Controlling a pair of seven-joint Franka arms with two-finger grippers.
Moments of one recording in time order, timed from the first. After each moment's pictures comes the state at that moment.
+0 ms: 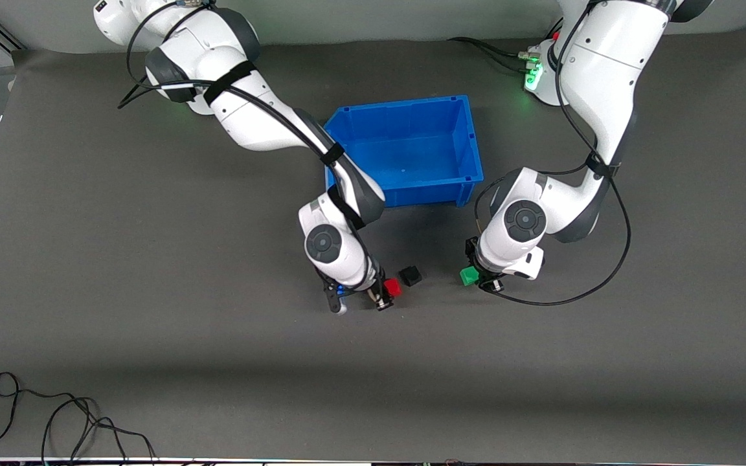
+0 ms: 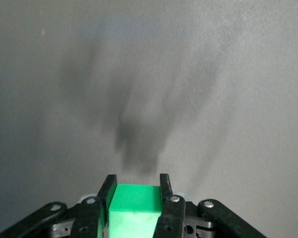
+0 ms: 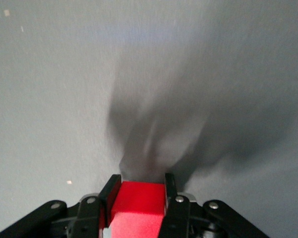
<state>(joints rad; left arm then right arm) -0.33 0.59 -0.14 -1.82 0.03 2.44 -2.44 0.70 1.07 -0.06 -1.13 0.35 2.41 1.69</state>
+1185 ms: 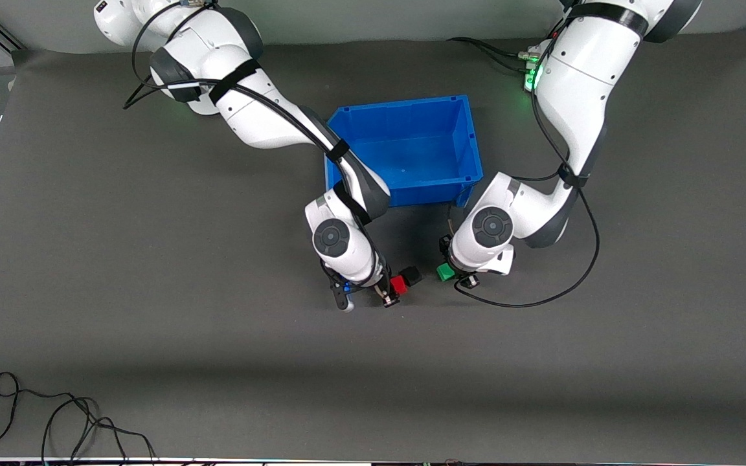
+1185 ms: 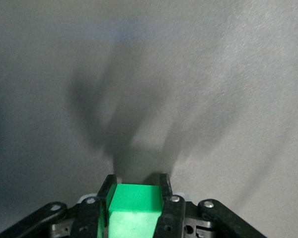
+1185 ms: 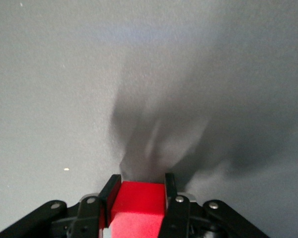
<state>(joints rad) -0.39 0.69 -0.16 -1.73 0.01 2.41 -2.61 0.72 1.08 -0.06 -1.12 0.34 2.41 1.69</state>
